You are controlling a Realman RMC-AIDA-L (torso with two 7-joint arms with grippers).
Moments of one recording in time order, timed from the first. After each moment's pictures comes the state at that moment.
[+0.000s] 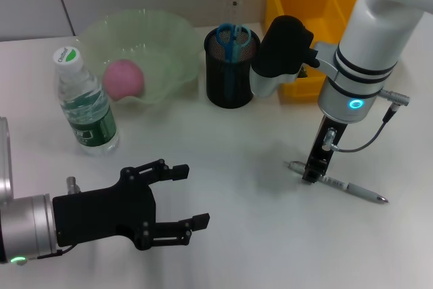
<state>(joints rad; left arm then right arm) -0.31 -2.02 1.48 0.70 1.36 1.40 -1.13 1.02 2.09 -1.38 -0.68 -2.78 -1.44 2.38</state>
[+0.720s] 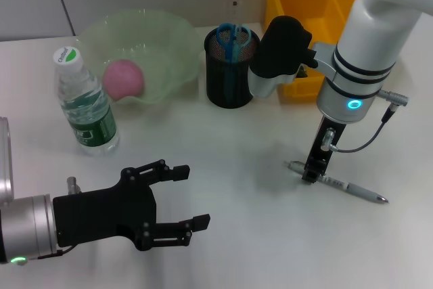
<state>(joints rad) -0.31 -2.02 1.48 0.70 1.37 1.40 -1.13 1.03 2.09 -1.39 -0.67 -2.78 -1.44 2.39</state>
